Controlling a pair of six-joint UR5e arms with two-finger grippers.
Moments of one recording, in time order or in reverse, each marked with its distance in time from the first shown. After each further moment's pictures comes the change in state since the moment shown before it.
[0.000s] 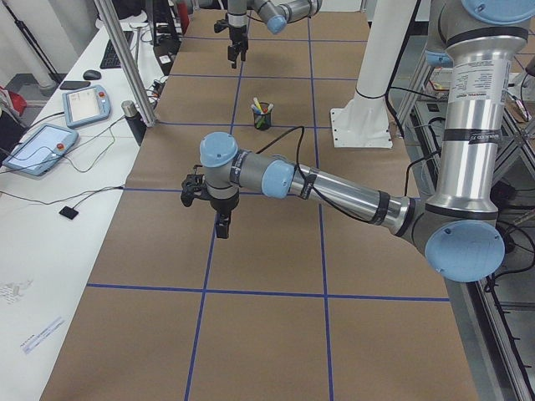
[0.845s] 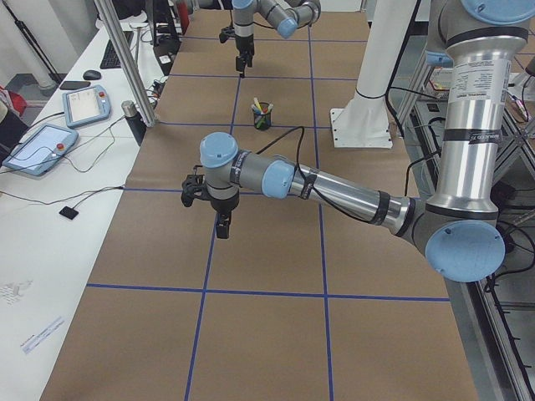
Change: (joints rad) left arm 0.000 0.001 0.000 0.000 -0.001 0.000; right arm -0.080 0.199 -0.018 -0.296 -0.079 -0.069
